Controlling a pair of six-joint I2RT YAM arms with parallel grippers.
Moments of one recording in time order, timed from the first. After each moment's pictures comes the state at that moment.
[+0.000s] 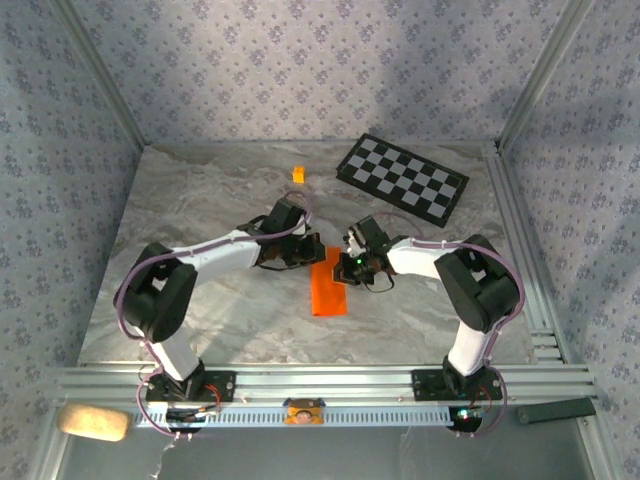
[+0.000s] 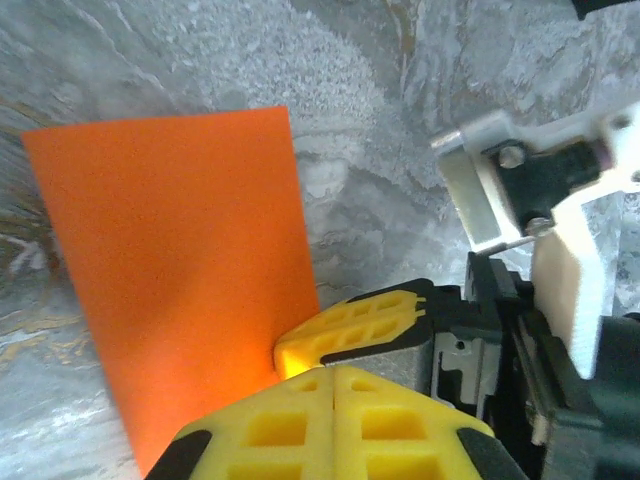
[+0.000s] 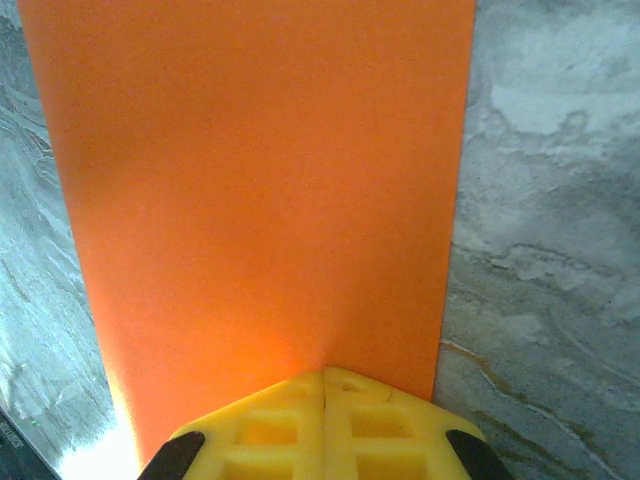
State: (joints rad) left arm -0.67 1.71 1.03 -0.23 0.42 -0.79; right arm 0.59 1.77 0.89 -0.21 -0.43 0.66
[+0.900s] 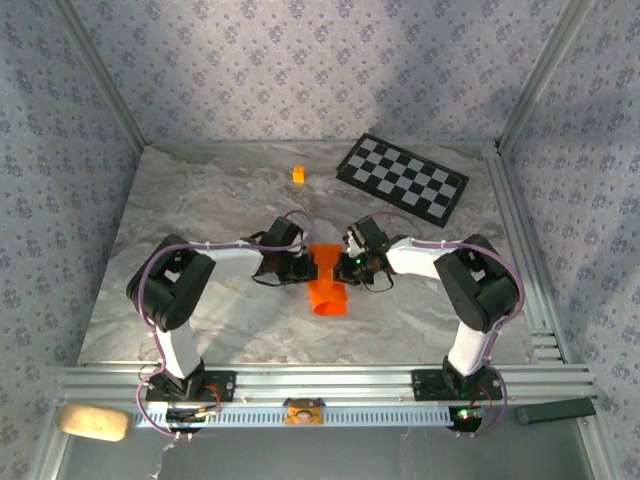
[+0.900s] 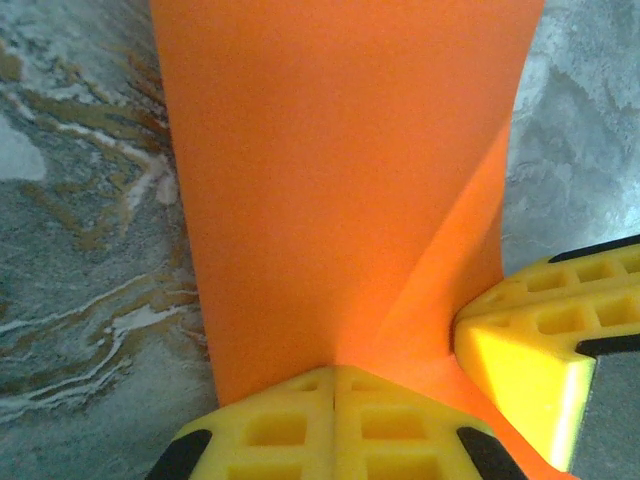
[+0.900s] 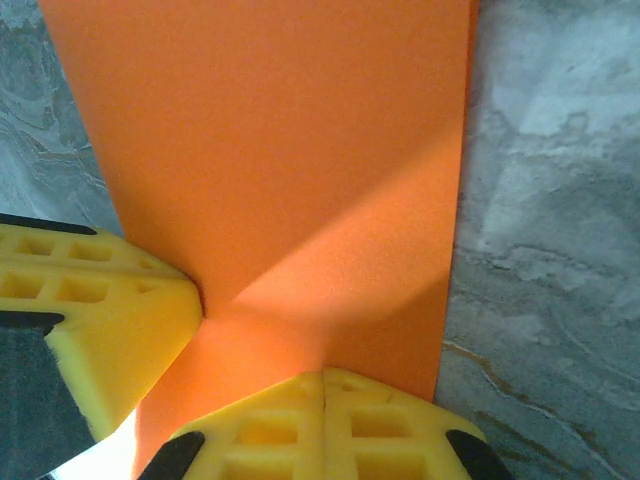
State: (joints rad) left arm -0.65 1.79 0.90 -0.13 0.42 -0.67; right arm 0.60 1.78 0.90 -0.22 -0.42 0.67
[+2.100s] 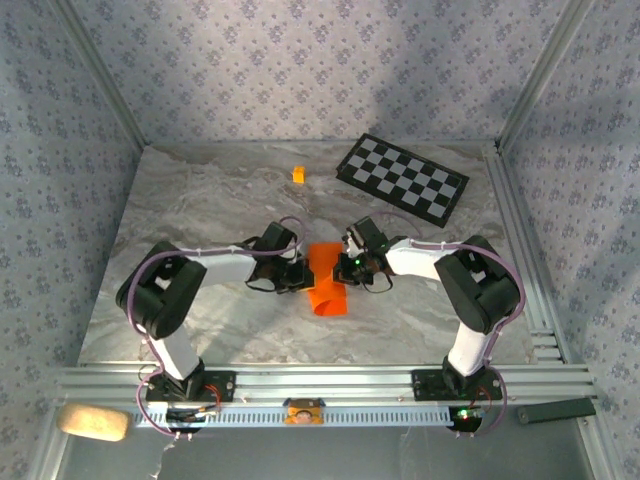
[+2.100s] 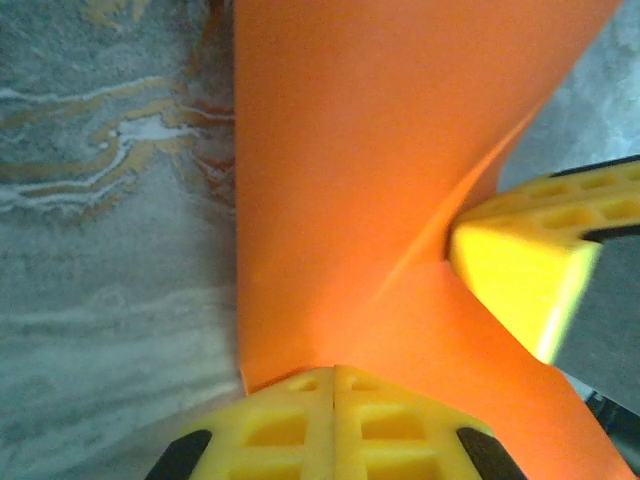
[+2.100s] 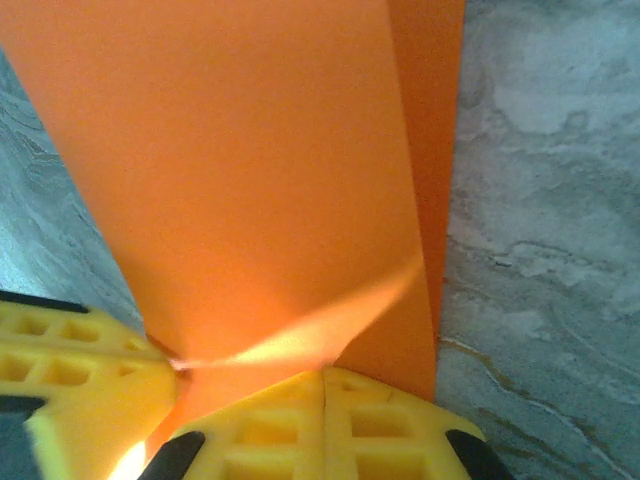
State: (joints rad) left arm -0.64 1.71 0.83 -0.16 0.51 -0.76; right arm 0.61 1.77 0.89 -0.22 -0.40 0.67
